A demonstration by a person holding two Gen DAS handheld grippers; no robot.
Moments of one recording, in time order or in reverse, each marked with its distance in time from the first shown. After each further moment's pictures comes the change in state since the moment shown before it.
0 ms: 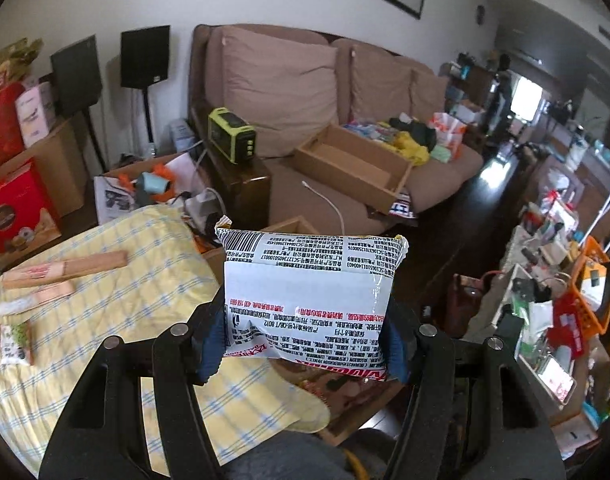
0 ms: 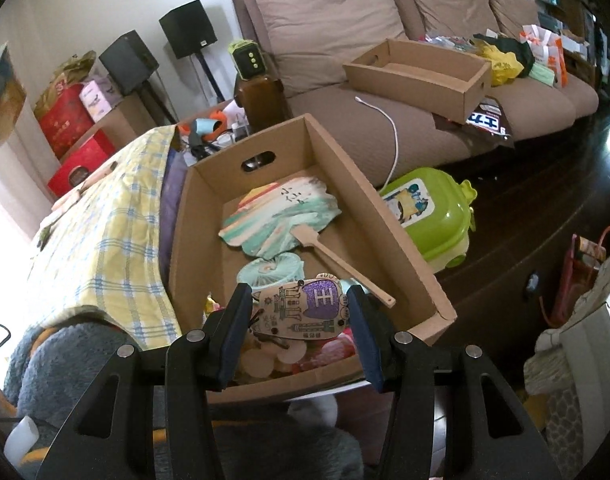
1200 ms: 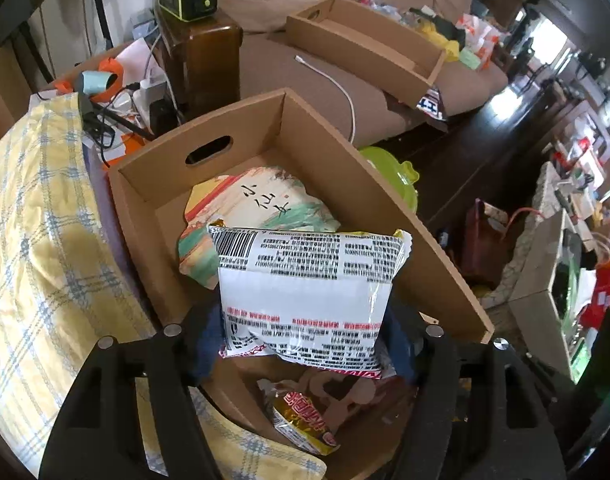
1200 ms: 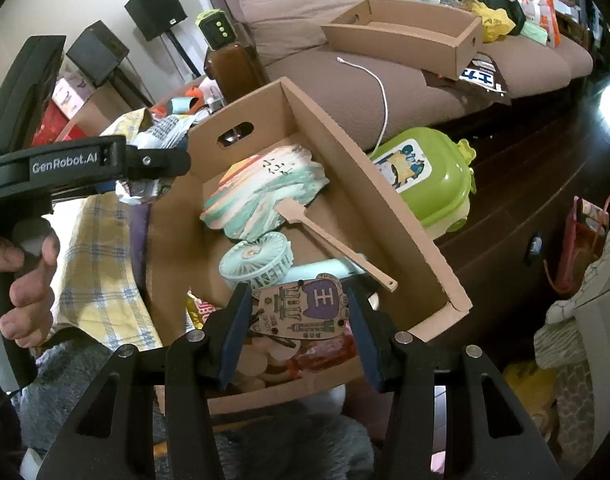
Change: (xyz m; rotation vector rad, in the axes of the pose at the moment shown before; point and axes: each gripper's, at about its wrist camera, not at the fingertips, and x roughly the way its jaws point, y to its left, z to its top) left arm 0.209 -0.014 -0.043 -0.021 0.392 0.007; right arm 0.036 -0.010 0.006 0.089 0.126 -0.018
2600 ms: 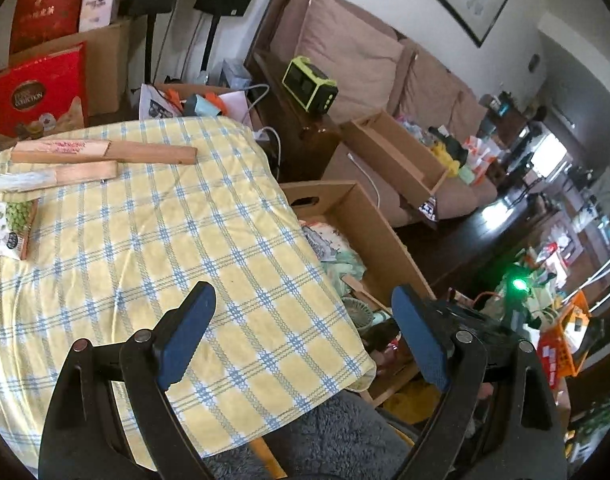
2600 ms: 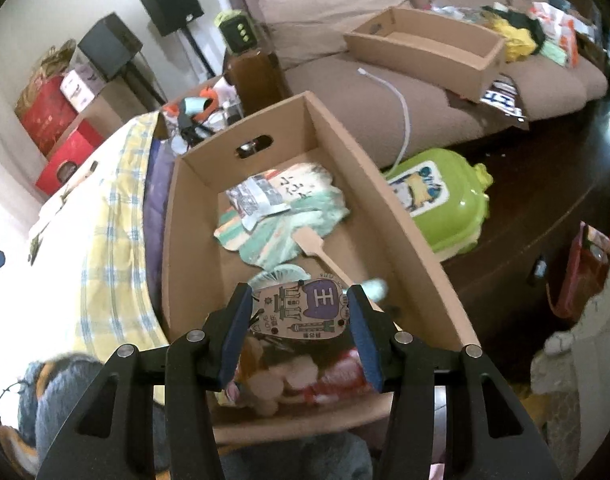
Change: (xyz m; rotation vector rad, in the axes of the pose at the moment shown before) left arm -0.185 0.145 -0.109 -0.255 -0.331 -0.090; right arm 0.012 0.023 0.037 -0.067 0.013 0.007
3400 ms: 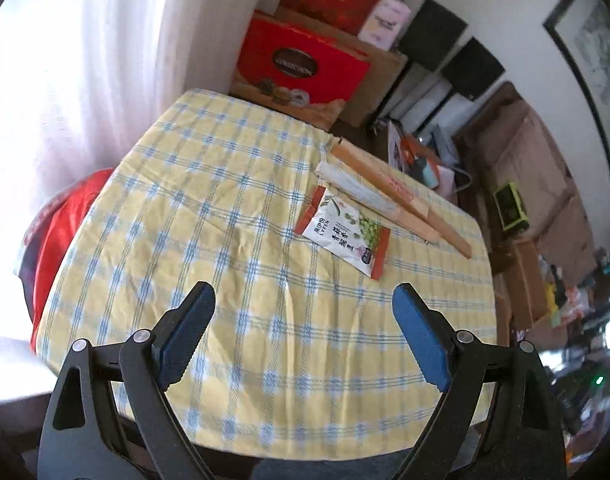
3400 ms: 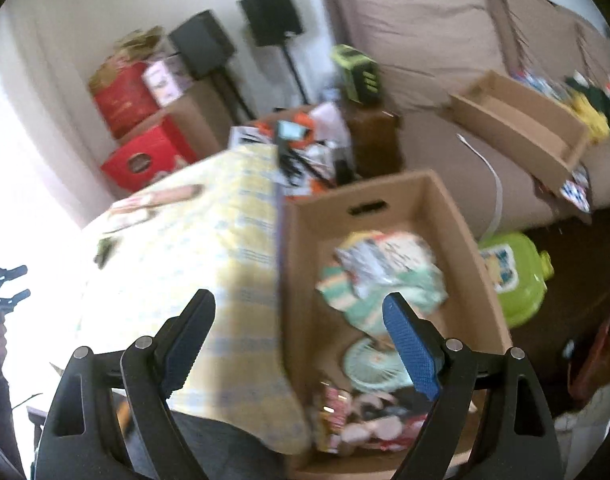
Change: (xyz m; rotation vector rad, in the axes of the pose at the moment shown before) left arm -0.147 0.263 -0.024 -0.522 -0.091 0.366; right arm -0.036 0.119 0.055 -0.213 -0.082 0.185
